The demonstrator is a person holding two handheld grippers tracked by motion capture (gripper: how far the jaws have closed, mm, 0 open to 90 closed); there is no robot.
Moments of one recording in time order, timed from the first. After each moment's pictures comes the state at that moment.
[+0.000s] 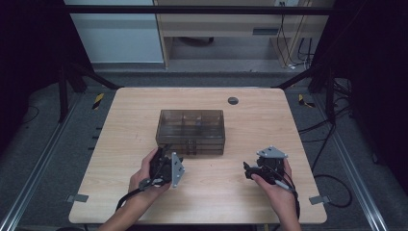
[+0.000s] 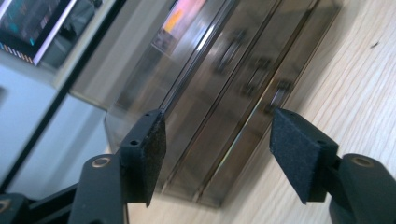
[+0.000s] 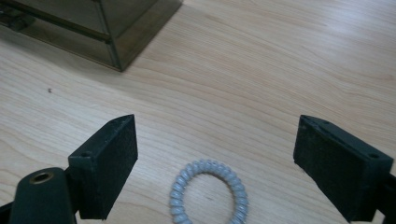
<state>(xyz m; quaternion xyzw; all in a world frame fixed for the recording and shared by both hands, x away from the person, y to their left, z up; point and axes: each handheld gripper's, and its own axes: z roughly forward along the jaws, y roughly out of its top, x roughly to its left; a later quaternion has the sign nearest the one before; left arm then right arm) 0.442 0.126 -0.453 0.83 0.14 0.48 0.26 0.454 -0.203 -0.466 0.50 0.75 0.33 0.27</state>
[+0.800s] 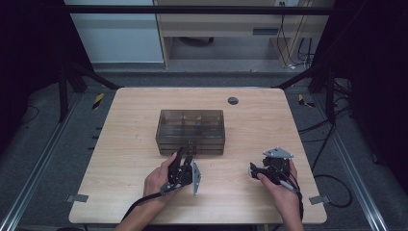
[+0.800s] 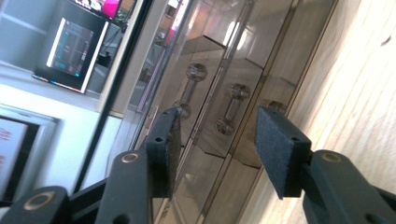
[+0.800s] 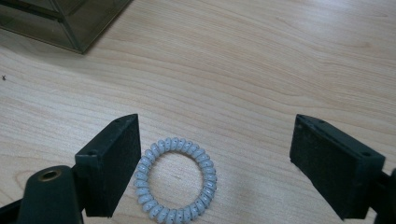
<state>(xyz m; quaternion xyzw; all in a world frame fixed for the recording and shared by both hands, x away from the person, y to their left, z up) 0.446 0.089 -0.491 0.80 0.07 0.56 0.19 0.456 -0.219 -0.474 0.53 0.74 0.31 0.27</state>
